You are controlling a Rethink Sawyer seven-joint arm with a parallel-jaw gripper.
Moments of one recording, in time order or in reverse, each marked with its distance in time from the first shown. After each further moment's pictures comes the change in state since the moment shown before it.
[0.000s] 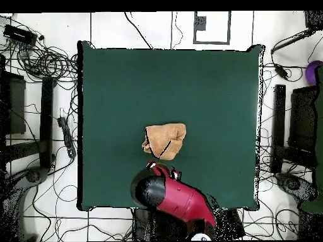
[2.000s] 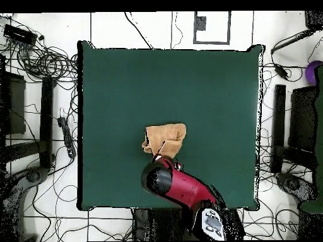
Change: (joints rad) arm -0.106 0.142 0.106 -0.027 0.014 -0.169 0.003
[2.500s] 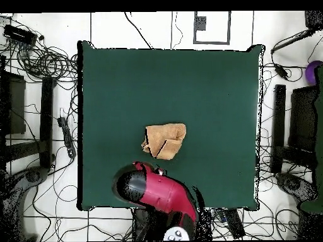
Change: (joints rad) arm 0.253 -0.126 -0.154 -0.062 0.013 0.368 0.000
